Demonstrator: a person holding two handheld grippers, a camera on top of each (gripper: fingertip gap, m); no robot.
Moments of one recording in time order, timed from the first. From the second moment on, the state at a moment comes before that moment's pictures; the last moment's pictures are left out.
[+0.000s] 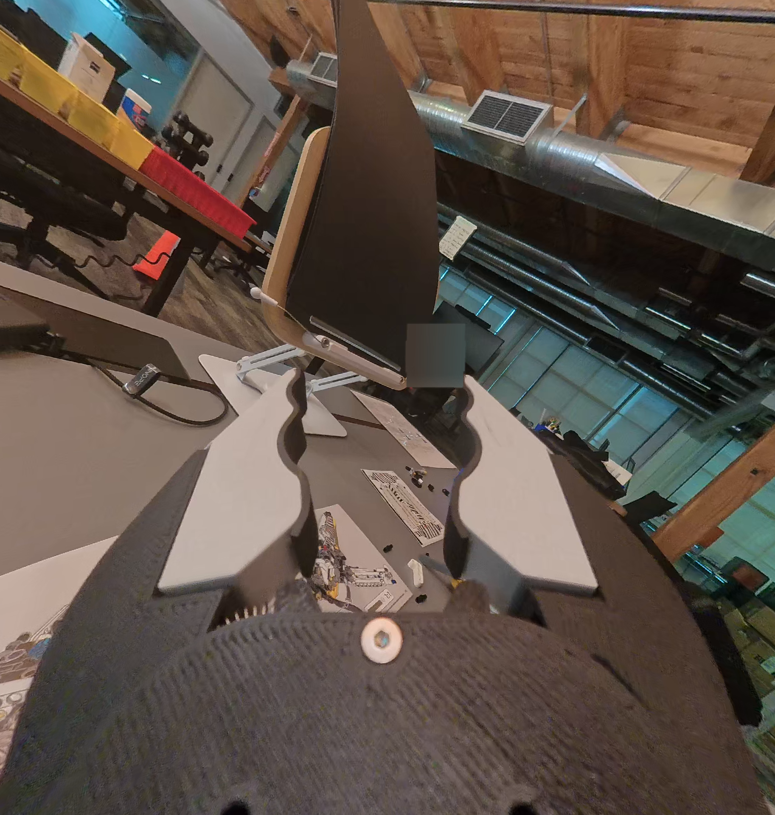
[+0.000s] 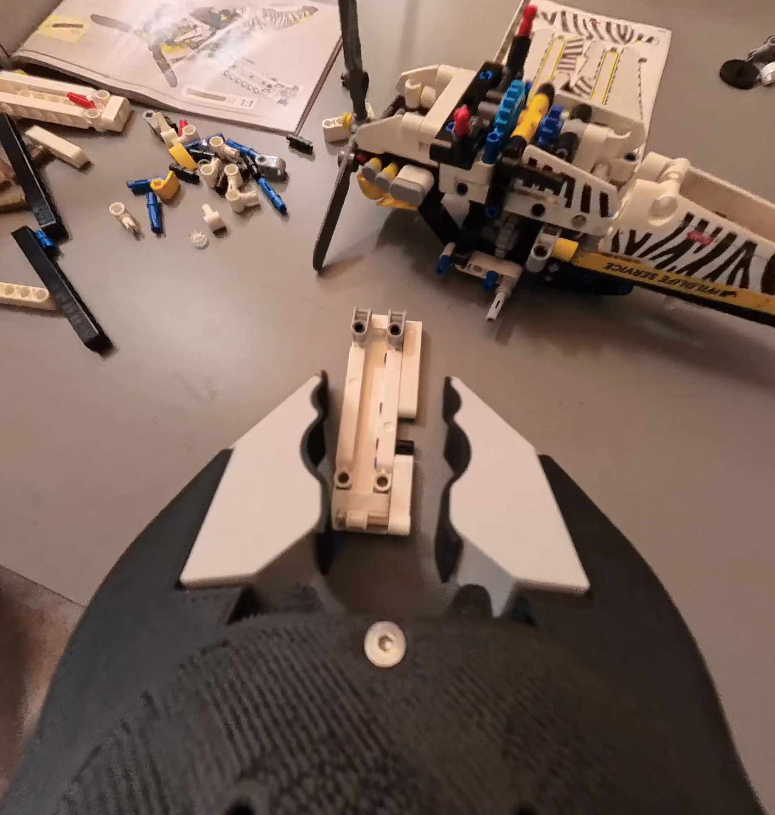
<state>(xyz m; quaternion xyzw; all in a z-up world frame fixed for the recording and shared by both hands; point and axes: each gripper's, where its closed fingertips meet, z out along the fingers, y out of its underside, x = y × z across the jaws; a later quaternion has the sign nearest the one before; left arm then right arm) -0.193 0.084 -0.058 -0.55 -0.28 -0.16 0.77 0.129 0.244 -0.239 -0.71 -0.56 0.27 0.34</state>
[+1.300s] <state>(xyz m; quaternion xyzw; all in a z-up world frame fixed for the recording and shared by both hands) -0.190 0.092 -0.068 -0.55 -0.28 -0.18 0.76 0.120 0.315 -0.171 -0.74 -0.48 0.26 0.40</state>
